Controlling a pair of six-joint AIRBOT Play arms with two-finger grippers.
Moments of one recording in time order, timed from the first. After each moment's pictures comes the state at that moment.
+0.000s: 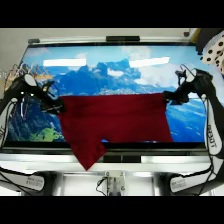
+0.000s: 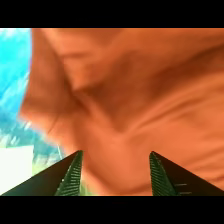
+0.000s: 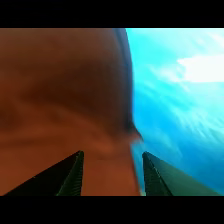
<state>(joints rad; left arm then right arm) 0.08 -1.62 1.37 1.26 -1.49 -1.48 -0.12 -1.65 1.47 -1.47 1.35 1.50</state>
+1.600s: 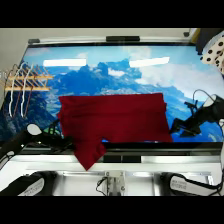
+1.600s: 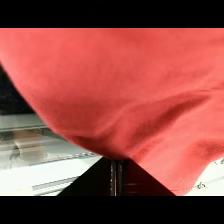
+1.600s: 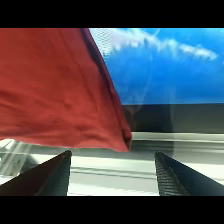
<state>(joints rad) -0.04 -1.07 0.41 0.95 -1.10 -1.49 -0.36 -1.41 0.96 -1.38 1.47 1.36</state>
